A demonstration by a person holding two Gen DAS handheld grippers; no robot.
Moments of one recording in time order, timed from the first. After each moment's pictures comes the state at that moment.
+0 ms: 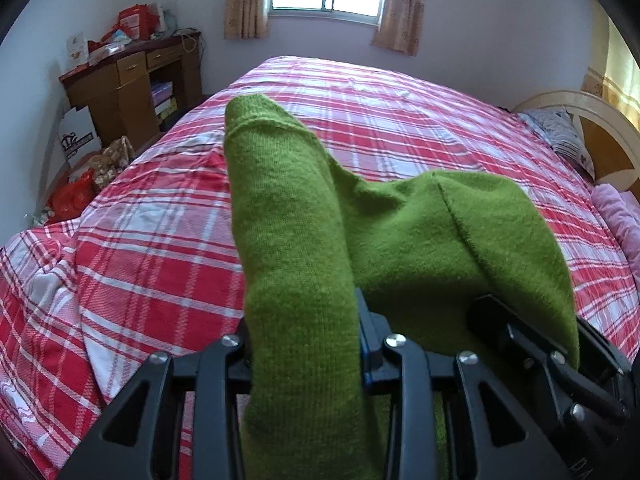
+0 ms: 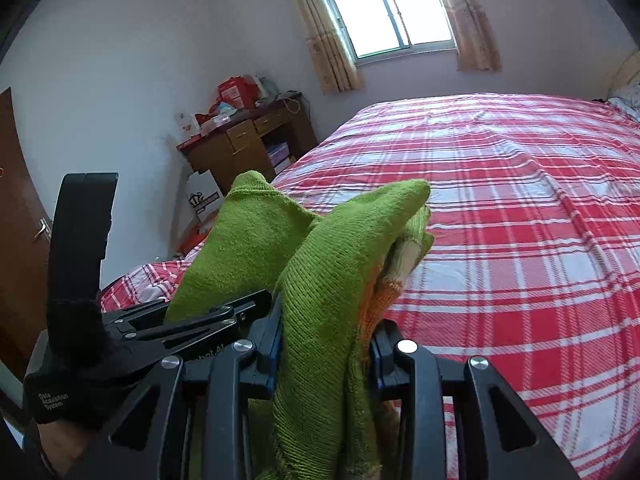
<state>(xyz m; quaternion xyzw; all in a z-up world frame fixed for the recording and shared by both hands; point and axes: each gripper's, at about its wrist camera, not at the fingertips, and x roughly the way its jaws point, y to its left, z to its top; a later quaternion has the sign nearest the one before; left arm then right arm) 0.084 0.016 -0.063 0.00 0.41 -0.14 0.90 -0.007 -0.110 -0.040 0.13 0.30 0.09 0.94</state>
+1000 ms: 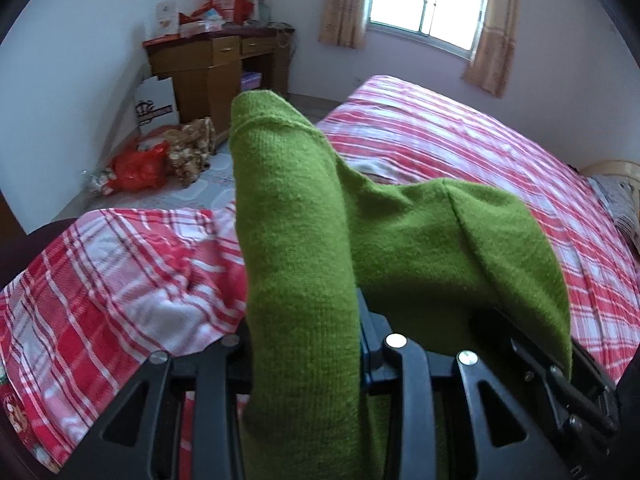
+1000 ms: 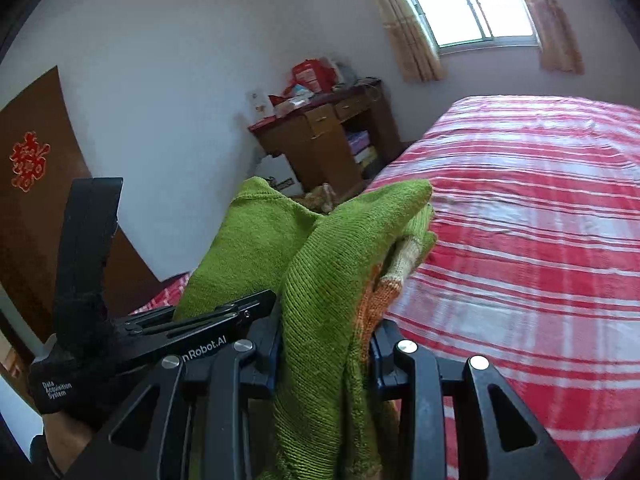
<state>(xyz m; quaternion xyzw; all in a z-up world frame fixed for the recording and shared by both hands) 0.150 0.164 -0.061 -0.06 0.40 -0.01 0.91 0.093 0.028 -0.051 0.13 0.29 0.23 0.92</state>
